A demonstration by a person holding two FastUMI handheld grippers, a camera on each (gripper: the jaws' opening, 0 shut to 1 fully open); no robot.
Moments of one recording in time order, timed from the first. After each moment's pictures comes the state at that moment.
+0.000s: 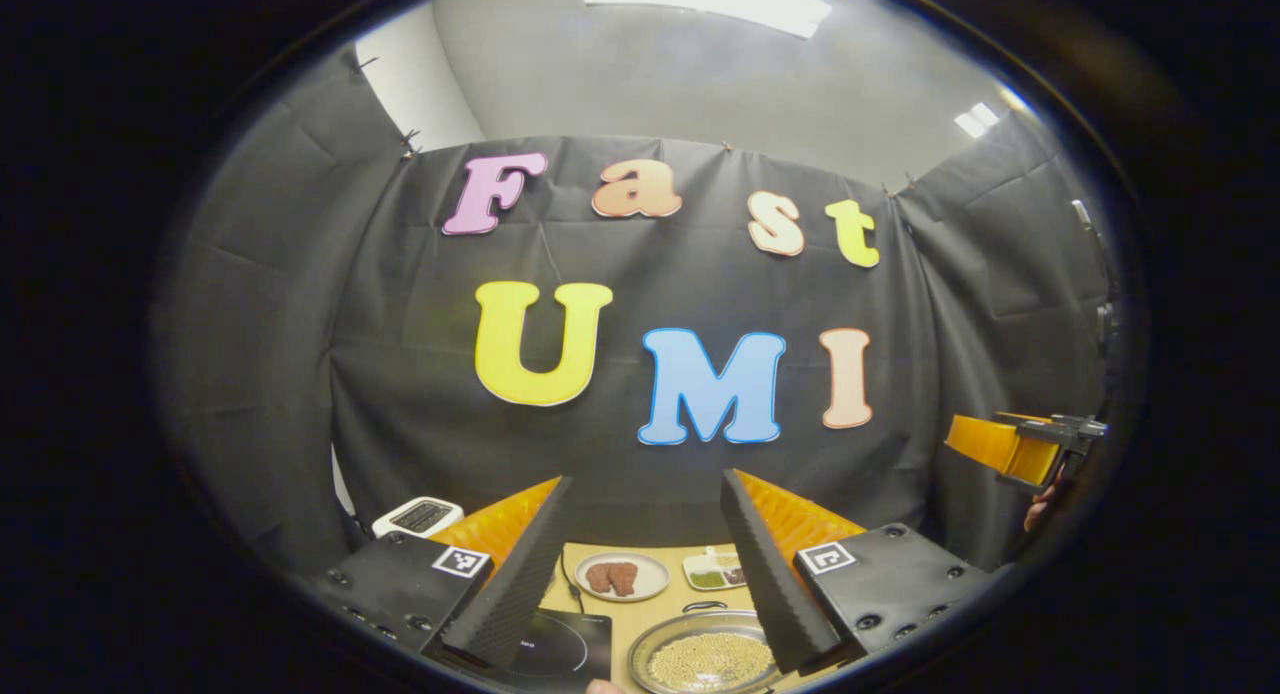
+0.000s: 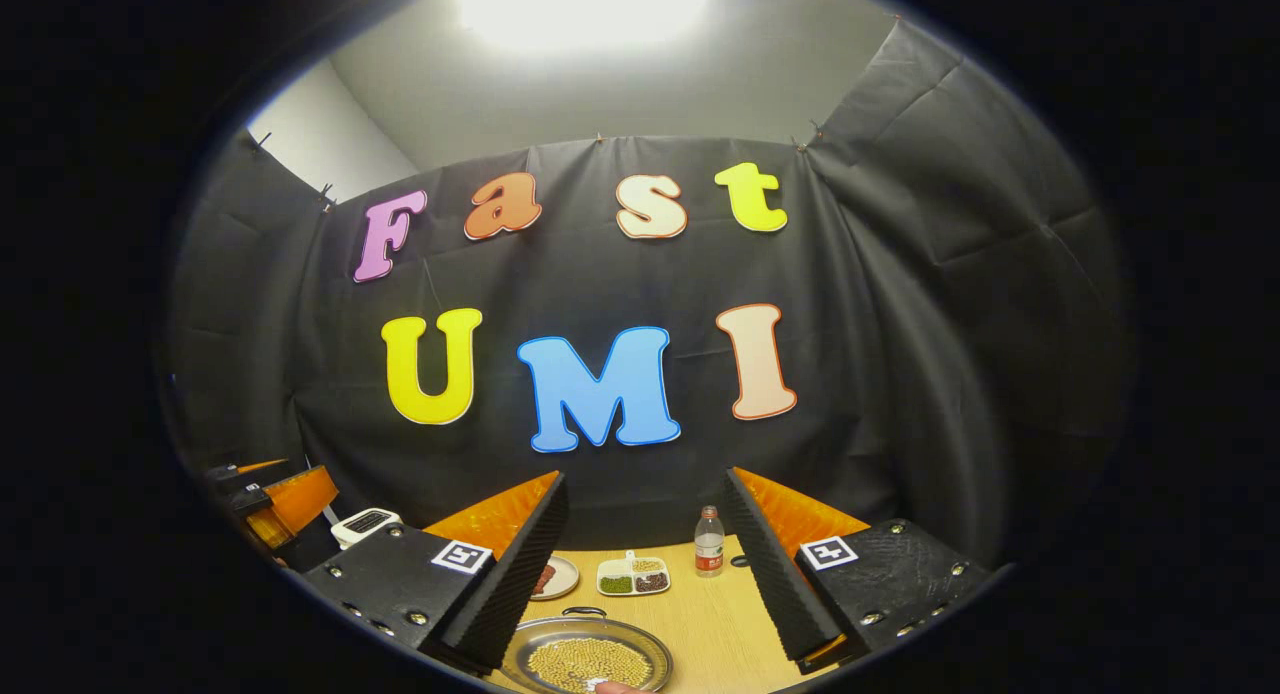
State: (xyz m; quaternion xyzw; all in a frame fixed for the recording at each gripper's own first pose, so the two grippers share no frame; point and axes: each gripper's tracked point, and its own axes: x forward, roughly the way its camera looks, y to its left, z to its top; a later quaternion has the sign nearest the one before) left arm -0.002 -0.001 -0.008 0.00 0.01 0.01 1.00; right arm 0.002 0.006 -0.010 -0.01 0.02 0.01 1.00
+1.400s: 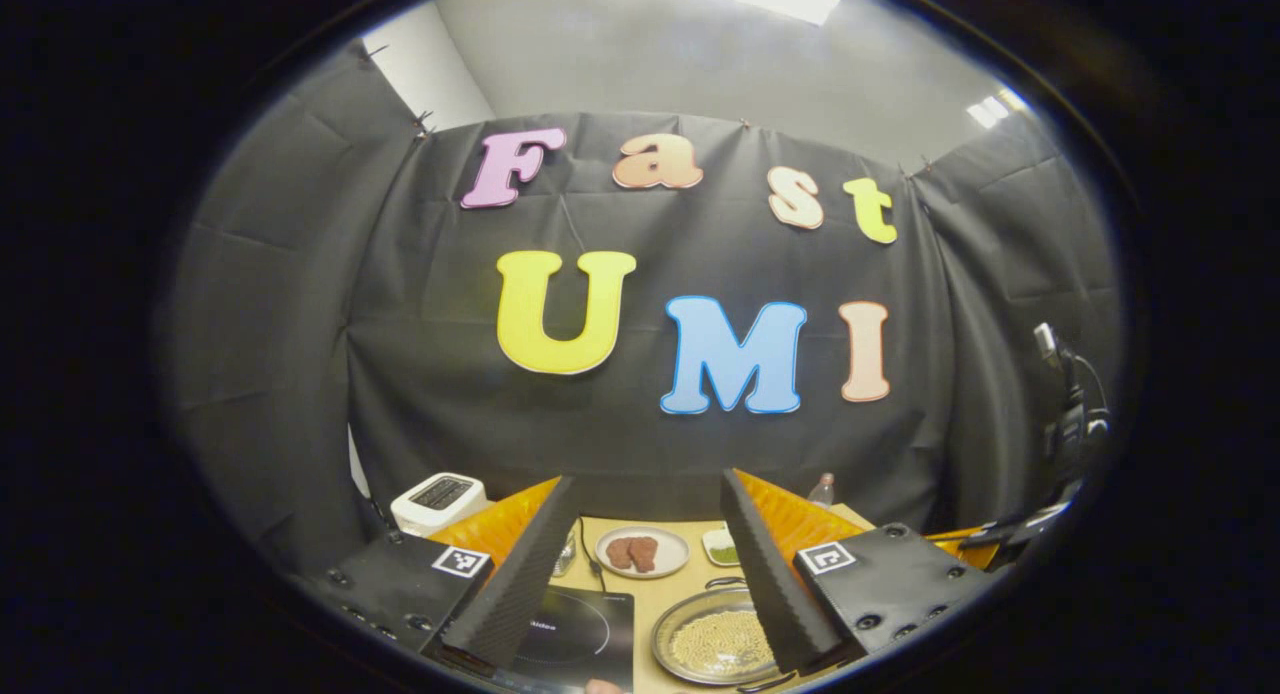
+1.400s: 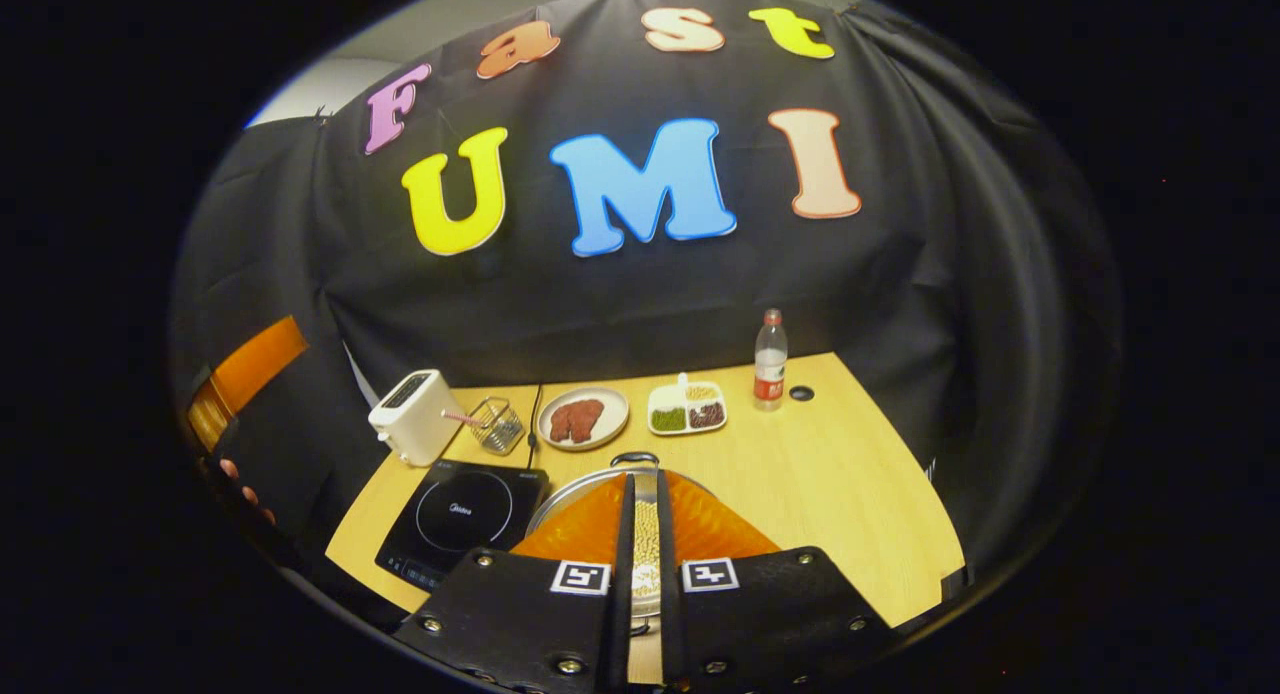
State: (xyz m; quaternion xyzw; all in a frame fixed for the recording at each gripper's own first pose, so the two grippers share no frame) left arm -0.014 0.032 -0.045 0.00 0.05 0.03 1.00; right arm -0.030 0.052 -0.196 0.01 0.32 0.08 0.95
